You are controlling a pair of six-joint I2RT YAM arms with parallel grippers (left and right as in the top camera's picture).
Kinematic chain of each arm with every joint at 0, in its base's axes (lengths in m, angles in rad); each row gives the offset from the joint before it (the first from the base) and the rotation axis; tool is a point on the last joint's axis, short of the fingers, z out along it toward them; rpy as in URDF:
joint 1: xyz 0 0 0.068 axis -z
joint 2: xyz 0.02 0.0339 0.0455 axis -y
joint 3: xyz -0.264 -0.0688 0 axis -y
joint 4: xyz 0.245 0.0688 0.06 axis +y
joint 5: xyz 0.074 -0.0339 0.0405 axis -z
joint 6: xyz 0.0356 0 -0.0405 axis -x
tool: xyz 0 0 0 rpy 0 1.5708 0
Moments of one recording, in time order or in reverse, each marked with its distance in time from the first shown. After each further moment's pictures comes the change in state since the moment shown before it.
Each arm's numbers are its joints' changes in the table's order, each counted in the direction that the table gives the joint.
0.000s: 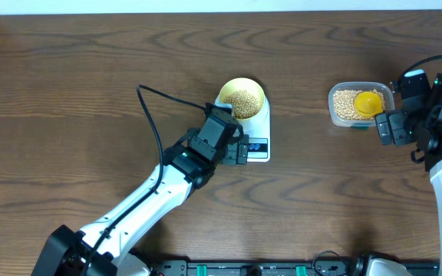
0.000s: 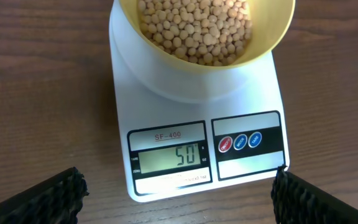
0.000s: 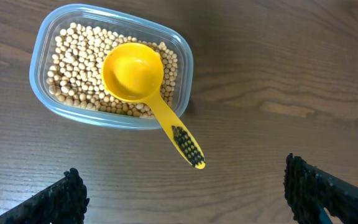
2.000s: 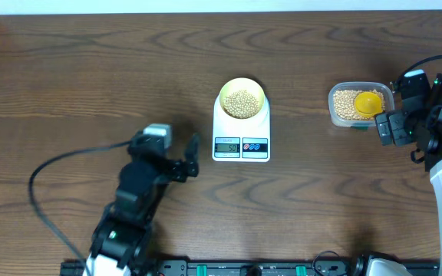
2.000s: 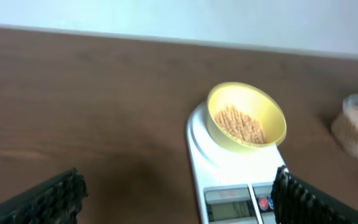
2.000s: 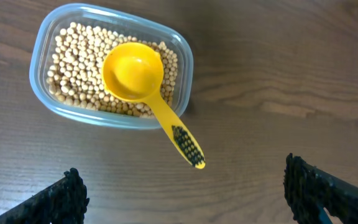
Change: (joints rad) left arm -0.289 0.769 -0.480 -0.318 0.060 -0.205; right arm 0.000 0.000 0.000 0.000 0.000 0.000
